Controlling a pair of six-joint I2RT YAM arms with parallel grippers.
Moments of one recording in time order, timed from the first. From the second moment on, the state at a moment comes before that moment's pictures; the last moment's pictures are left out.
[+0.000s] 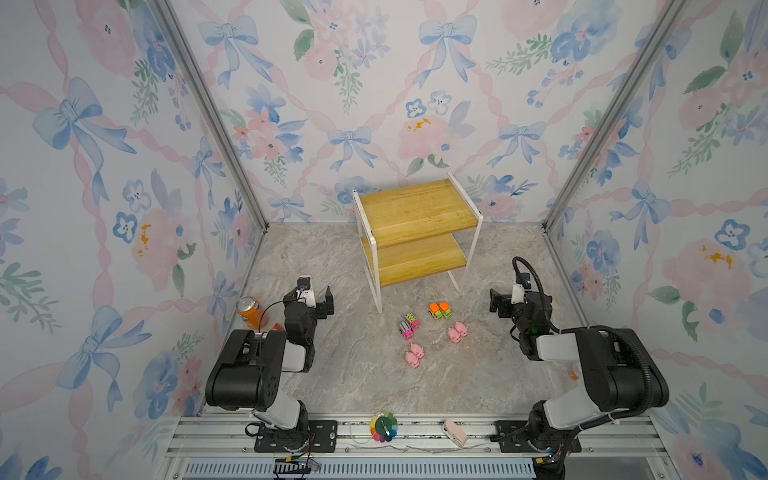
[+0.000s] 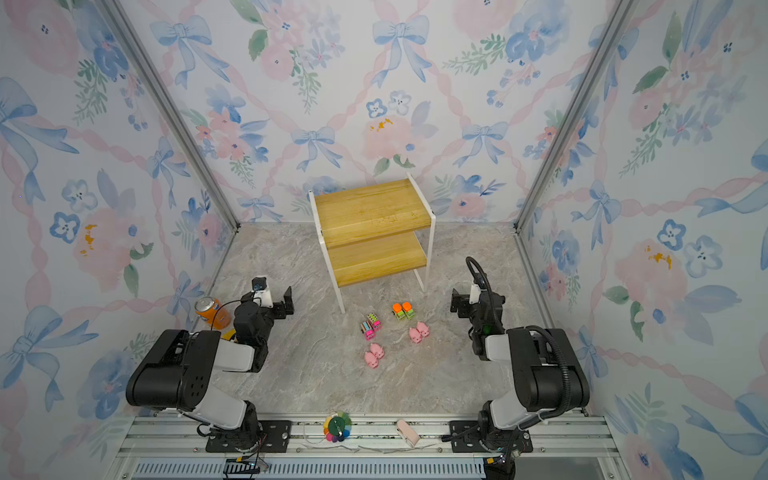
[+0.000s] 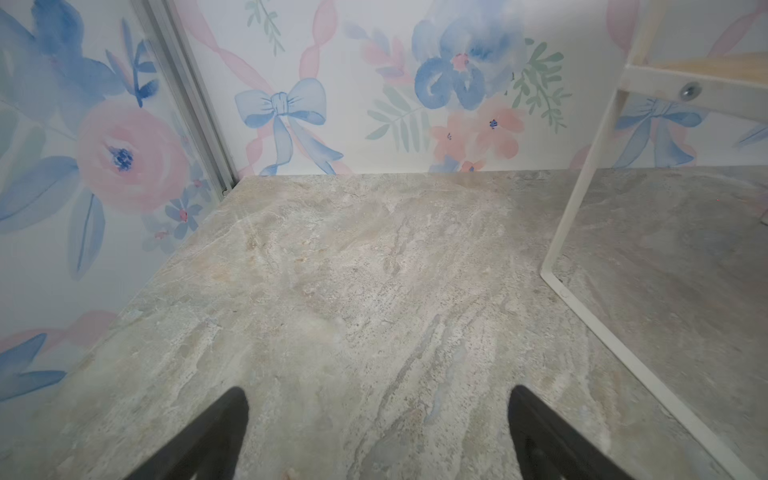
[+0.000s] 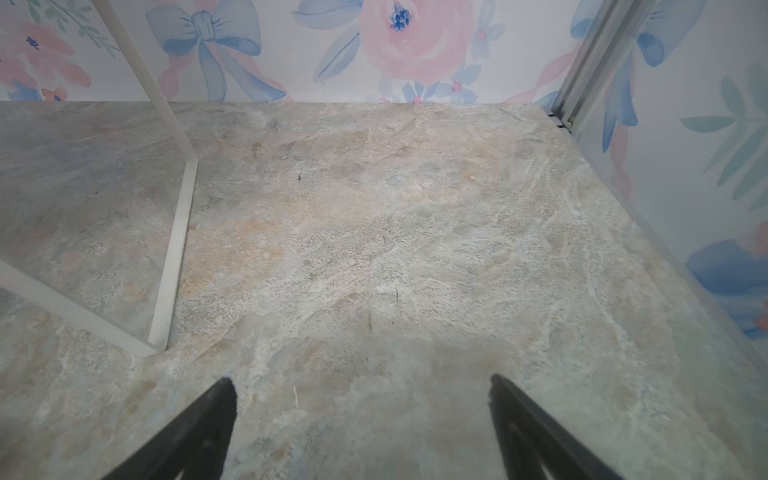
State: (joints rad) left arm -0.04 1.55 0.26 1.09 -0.10 0.04; right arm 0.02 1.55 0.37 0.80 0.00 0.00
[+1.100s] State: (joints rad) left arm -0.11 1.35 0.28 0.90 -0.09 0.07; right arm 0.00 1.36 0.45 0.53 -0.10 -0.01
